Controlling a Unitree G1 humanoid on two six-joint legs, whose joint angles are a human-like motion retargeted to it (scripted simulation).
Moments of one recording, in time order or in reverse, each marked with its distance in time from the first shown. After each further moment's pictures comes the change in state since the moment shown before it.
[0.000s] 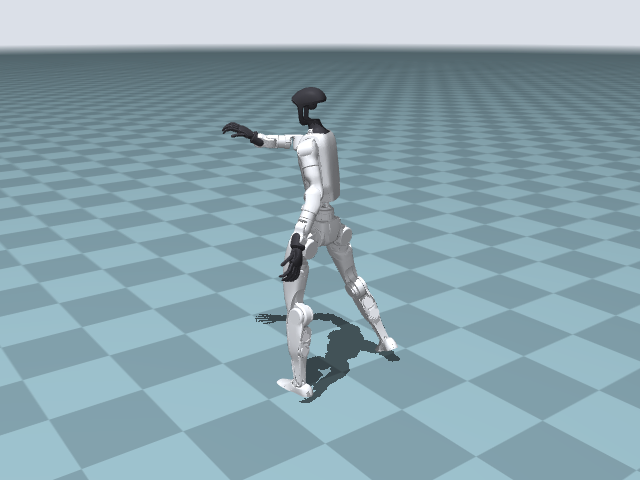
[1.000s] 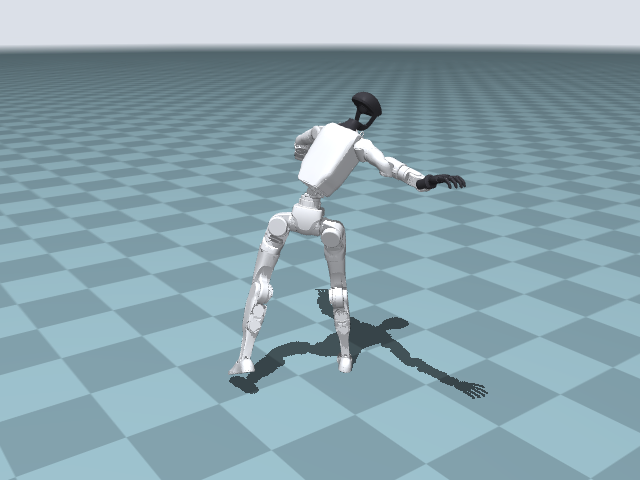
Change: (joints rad) left arm -0.733 0.818 -0.823 0.044 1.003 0.039 0.204; right arm 1.613 -0.387 -1.739 0.811 0.687 0.031 -0.119; waist -1.140 0.077 0.280; left_leg 0.089 0.096 0.558 0.153 0.318 -0.053; right_leg -0.339 0.260 0.475 -0.241 -0.152 0.053
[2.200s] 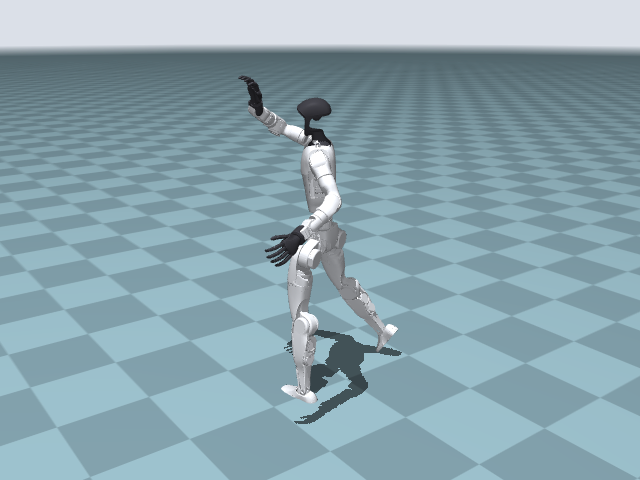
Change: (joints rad) left arm 0.882 -0.368 0.786 -0.535 -0.733 -0.055 -0.287; right arm -2.348 0.616 1.819 -0.903 -0.375 -0.027 -0.020; waist 1.212 -0.097 -0.404; left_leg -0.097 -0.059 -0.761 -0.207 -0.309 0.026; right_leg 0.362 -0.079 -0.060 0.254 0.439 0.000
